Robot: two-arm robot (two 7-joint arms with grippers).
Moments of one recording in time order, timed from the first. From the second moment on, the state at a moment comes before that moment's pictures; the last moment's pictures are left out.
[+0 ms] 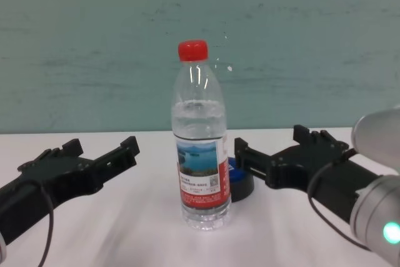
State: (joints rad) left arm 0.09 0.26 0.14 -1.61 -0.17 -0.18 -0.27; right arm -0.01 0.06 -0.29 -1.63 0.04 -0.04 0.14
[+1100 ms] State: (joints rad) left arm 0.09 0.26 0.14 -1.61 -0.17 -0.18 -0.27; right arm -0.05 0.06 -0.30 -1.66 0.04 -0.04 0.14
